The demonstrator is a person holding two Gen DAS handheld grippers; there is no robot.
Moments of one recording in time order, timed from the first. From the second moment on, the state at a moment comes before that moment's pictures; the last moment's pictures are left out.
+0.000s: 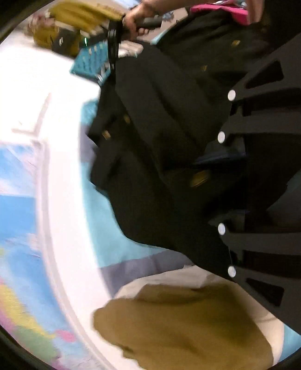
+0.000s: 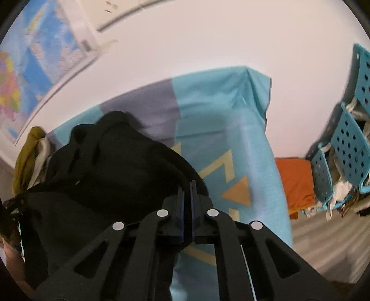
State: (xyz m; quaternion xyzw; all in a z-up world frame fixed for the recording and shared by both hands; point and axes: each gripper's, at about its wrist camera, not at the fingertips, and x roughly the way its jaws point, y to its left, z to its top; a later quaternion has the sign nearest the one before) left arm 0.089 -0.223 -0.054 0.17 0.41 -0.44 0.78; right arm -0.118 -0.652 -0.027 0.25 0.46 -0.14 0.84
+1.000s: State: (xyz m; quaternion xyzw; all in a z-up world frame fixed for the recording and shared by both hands) left arm 0.067 -0.120 -0.011 0.13 0.34 -0.38 0.85; right arm -0.128 -0.497 -0.001 0.11 0.46 -0.04 0.88
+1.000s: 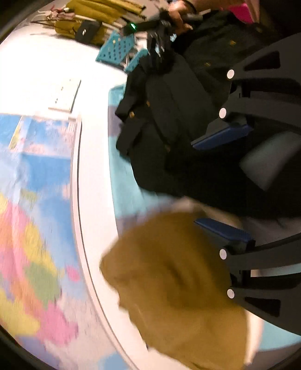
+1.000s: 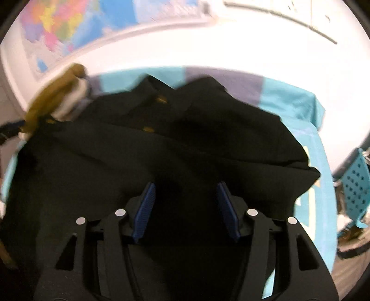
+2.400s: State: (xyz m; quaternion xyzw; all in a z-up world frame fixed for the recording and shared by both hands) left arm 0.060 -0.043 0.059 0.02 0.25 -0.47 0.85; right arm -0.110 -0.390 0.182 0.26 0.21 0.32 0.89
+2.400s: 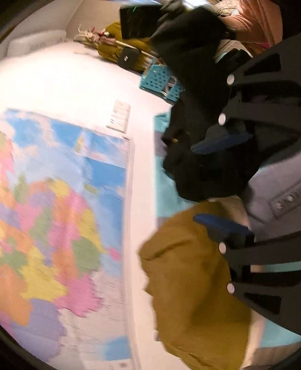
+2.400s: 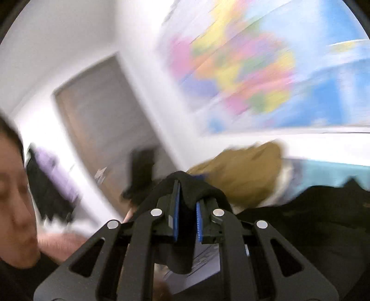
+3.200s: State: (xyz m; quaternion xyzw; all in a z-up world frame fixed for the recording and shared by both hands) left arm 0.042 -0.196 -0.036 0.18 0.31 -0.51 0.78; right arm -0.203 -0.537 0.024 0.41 0.32 0.03 0.86
